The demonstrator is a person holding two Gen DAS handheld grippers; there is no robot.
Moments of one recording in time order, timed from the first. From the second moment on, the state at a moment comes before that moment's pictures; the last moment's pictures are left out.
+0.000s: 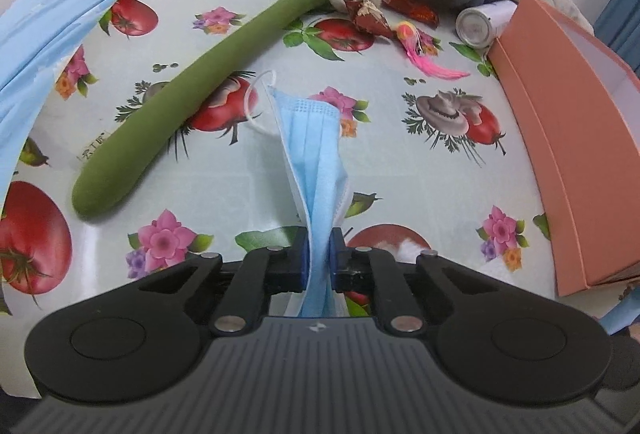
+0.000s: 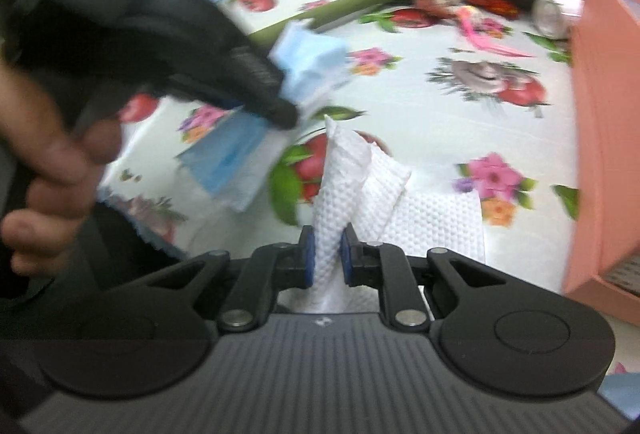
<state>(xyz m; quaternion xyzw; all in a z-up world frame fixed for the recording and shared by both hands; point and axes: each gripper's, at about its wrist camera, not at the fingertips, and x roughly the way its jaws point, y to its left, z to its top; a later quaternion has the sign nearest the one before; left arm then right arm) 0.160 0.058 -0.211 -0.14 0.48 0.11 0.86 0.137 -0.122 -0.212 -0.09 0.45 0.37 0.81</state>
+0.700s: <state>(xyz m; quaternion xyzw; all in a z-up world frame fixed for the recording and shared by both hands) 0.108 0.047 -0.133 -0.18 0.41 0.05 0.89 0.132 -0.152 -0.114 -0.04 0.37 0.28 0.89</state>
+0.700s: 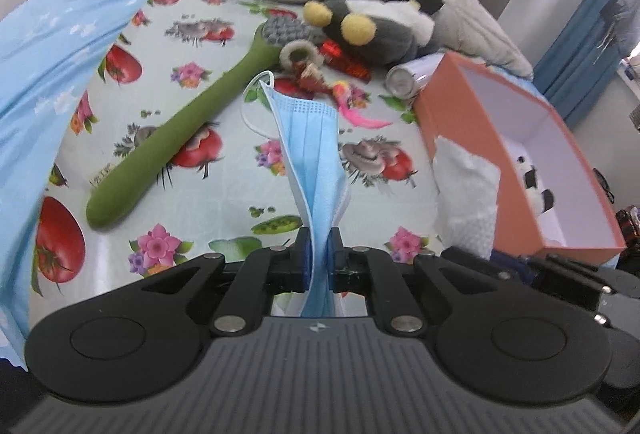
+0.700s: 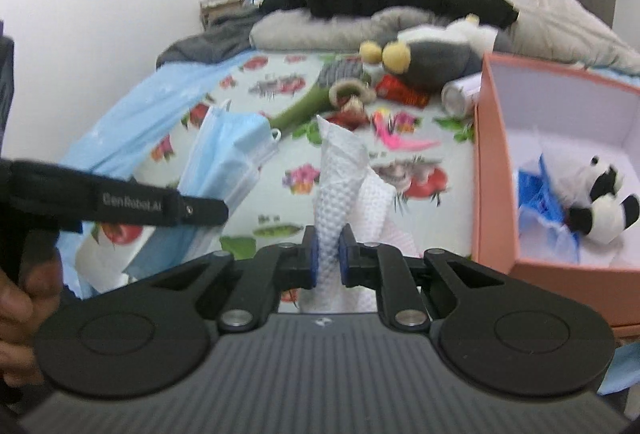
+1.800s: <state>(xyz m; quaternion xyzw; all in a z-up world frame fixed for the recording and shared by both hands) 0.093 -0.067 -0.029 -0.14 0.34 -0.10 0.93 0.093 -0.255 -0.024 0.00 0.28 0.18 0.94</state>
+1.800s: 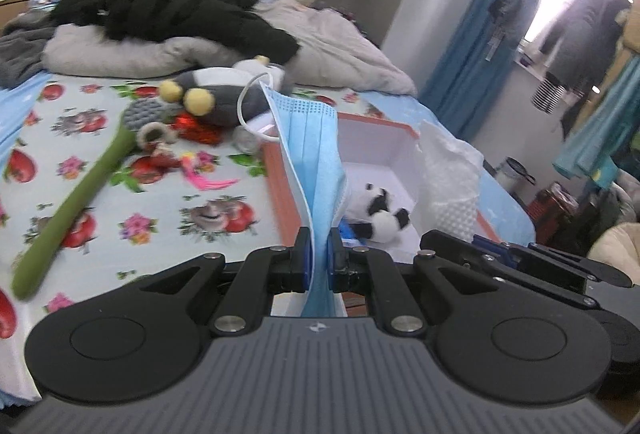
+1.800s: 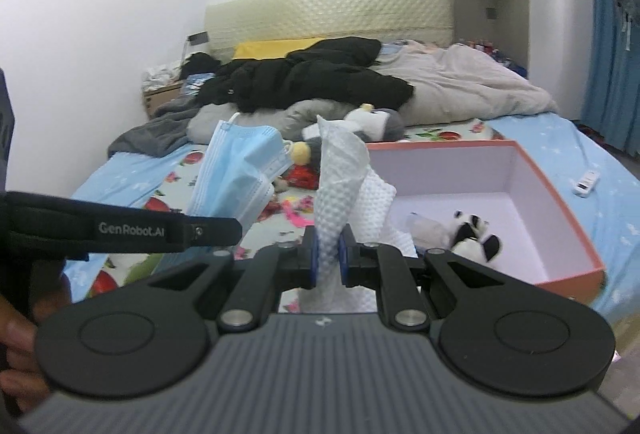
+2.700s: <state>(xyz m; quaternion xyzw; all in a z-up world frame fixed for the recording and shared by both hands) 0.302 -0.162 -0.037 -0.07 0.41 -0.20 0.89 0.247 -0.347 -0.057 0.04 0.37 0.10 0.92</state>
